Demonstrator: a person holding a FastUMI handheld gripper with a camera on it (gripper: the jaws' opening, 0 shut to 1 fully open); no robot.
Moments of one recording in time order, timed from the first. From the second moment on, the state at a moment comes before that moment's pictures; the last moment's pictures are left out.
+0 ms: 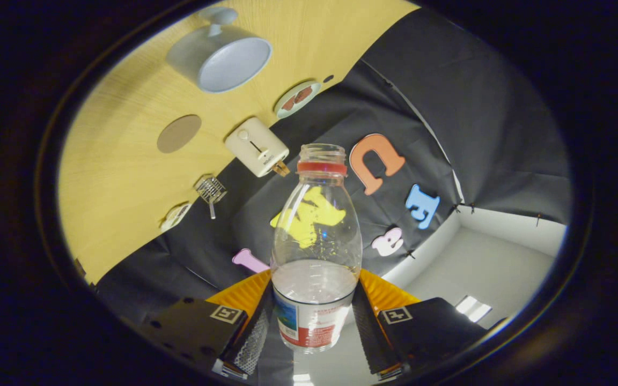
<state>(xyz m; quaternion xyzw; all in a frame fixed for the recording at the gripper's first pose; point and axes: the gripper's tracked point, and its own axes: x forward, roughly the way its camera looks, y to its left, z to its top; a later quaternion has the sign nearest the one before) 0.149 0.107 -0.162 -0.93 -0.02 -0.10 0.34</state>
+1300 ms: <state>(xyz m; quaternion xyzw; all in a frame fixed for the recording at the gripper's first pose) 0.129 0.074 -0.185 -0.62 0.03 -0.09 0.78</state>
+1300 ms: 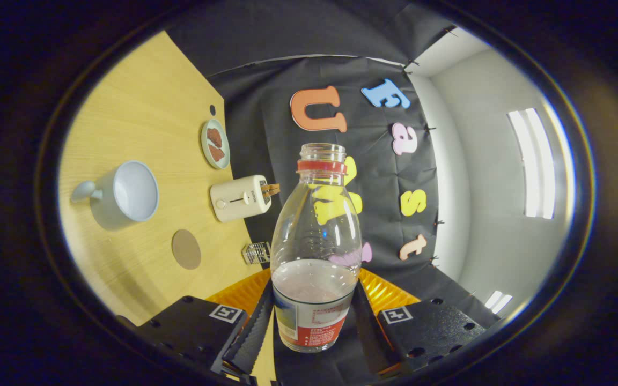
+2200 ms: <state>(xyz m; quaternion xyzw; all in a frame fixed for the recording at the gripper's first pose) 0.196 0.059 -0.182 -0.14 0.04 0.00 0.99</state>
